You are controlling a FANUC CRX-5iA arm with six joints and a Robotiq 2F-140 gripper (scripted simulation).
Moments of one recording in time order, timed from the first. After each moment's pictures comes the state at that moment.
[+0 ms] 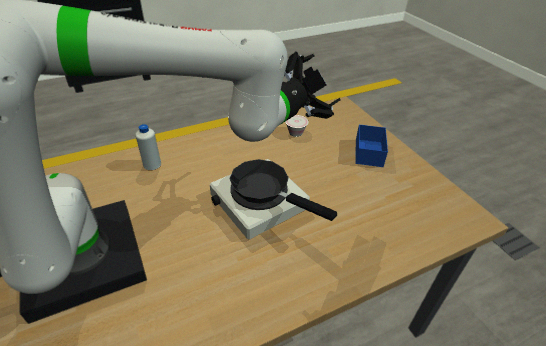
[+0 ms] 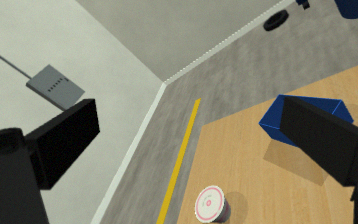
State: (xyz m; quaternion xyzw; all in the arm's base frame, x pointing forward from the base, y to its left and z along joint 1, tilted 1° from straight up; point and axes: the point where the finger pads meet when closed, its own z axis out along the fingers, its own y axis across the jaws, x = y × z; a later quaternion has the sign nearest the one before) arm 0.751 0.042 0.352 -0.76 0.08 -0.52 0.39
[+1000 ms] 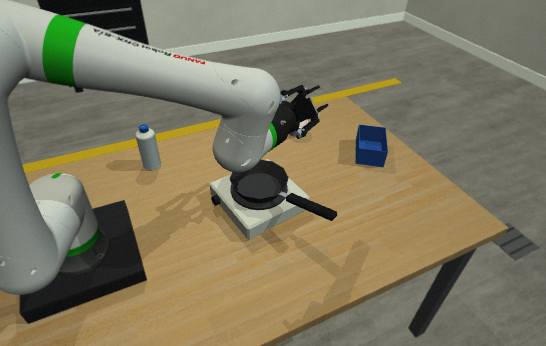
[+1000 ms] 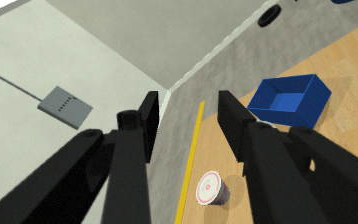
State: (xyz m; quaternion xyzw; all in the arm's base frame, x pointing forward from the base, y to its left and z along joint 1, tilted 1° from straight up) arm 0.706 0.000 0.318 -0.74 0.13 -0.51 0.42
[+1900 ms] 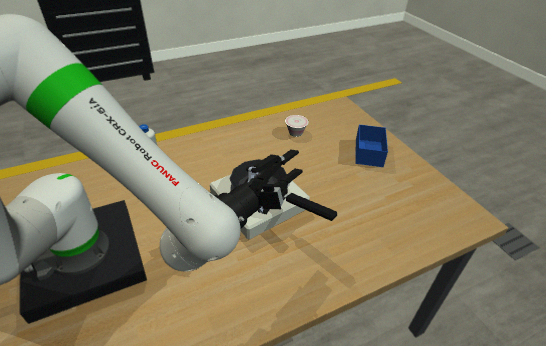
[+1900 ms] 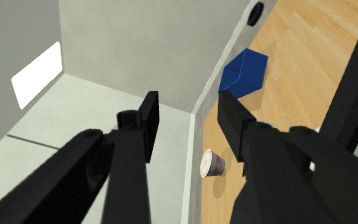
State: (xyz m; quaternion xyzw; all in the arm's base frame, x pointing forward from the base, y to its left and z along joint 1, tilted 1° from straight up) arm 0.566 -0.126 0.216 -0.66 0.28 -0.47 0.51
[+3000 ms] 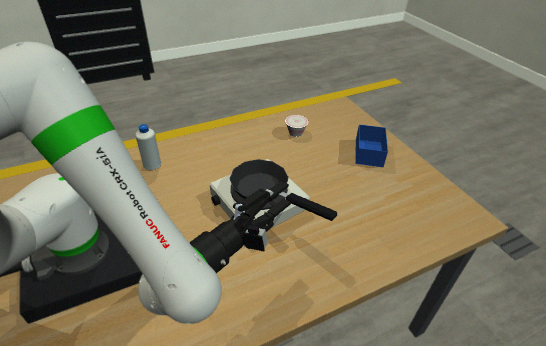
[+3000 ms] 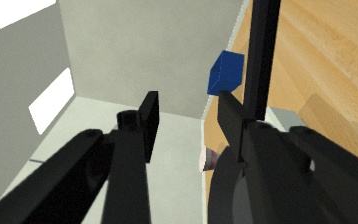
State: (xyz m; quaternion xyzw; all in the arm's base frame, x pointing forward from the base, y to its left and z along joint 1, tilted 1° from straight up) arm 0.509 -0.176 0.161 -0.62 0.33 -0.46 0.54
